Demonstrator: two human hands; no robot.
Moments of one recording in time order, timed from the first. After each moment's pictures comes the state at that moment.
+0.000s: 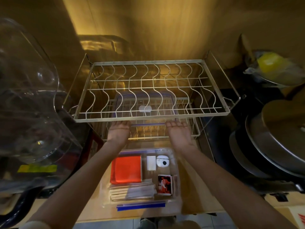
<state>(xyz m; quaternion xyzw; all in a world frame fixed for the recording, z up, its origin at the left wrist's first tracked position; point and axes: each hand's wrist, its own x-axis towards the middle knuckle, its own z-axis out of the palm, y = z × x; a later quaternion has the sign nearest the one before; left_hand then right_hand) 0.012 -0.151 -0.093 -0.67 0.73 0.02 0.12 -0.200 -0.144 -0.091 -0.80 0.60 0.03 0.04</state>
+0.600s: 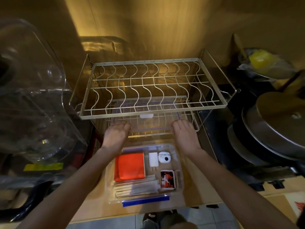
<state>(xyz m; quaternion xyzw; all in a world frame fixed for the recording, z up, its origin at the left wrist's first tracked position) 0.036 -0.113 -0.083 -0.60 0.80 -0.06 -0.03 -0.208 -0.107 -0.086 -0.78 0.61 -0.10 0.00</state>
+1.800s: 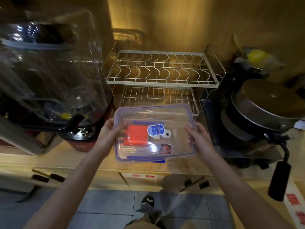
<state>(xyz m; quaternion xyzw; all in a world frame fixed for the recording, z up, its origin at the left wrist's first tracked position) 0.037 0.055 -0.050 -0.61 0.33 0.51 -0.51 -0.252 0.022 -0.070 -0.34 0.56 -0.46 0.60</state>
